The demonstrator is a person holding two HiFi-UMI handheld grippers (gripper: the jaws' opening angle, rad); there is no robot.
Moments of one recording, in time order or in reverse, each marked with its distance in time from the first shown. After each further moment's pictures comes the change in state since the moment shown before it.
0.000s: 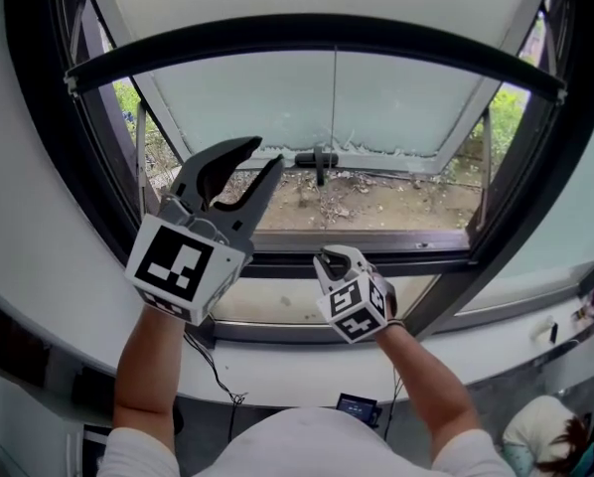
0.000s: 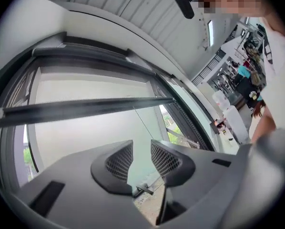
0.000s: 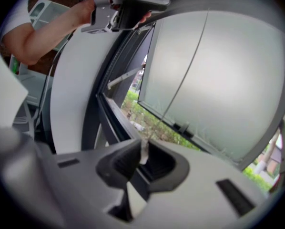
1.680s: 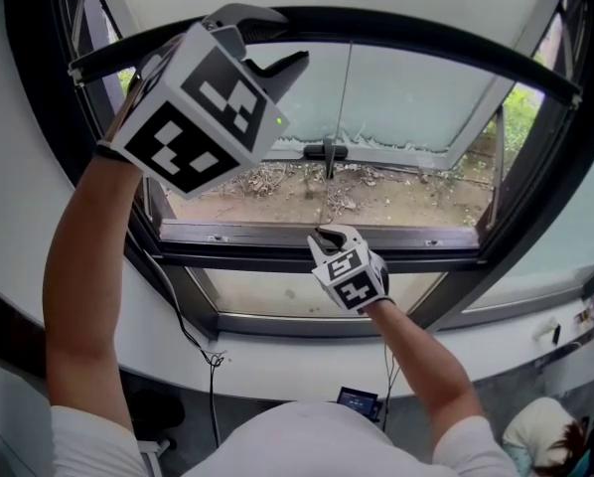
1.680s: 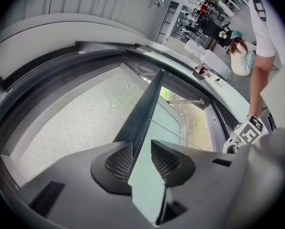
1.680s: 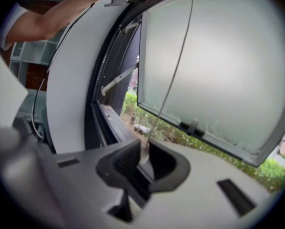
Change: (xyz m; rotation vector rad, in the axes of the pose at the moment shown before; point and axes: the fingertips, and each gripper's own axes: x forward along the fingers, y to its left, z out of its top) left arm 0.075 0.054 0.059 0.595 0.306 -0.090; right arm 0.042 -0.004 0.020 0.139 -0.011 0.088
